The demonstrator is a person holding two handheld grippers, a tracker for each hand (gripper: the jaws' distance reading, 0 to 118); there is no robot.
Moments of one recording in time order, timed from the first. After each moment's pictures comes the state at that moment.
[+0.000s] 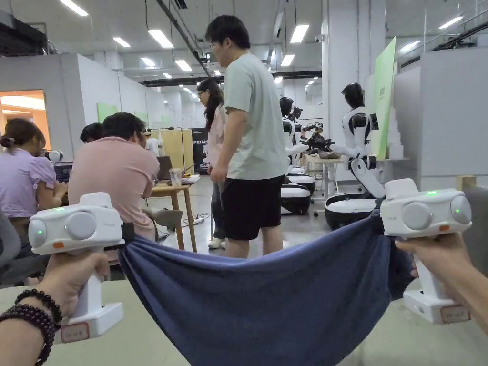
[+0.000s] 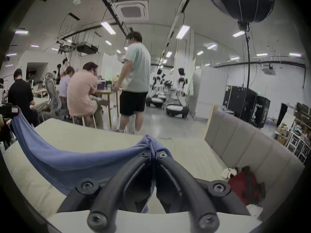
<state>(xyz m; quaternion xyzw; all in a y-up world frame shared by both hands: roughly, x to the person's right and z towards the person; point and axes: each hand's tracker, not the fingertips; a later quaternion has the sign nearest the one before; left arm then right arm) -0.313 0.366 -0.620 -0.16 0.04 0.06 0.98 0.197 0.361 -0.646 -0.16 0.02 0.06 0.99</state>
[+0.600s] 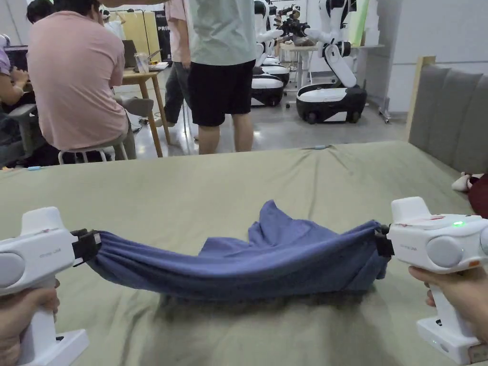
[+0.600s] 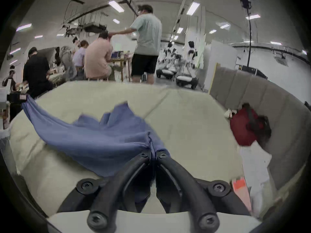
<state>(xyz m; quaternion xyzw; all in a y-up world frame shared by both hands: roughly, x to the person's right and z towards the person) -0.312 0.189 -0.386 -0.22 -0.03 0.10 0.97 0.247 0.162 -0.411 -0.29 0.07 0.08 0.95</state>
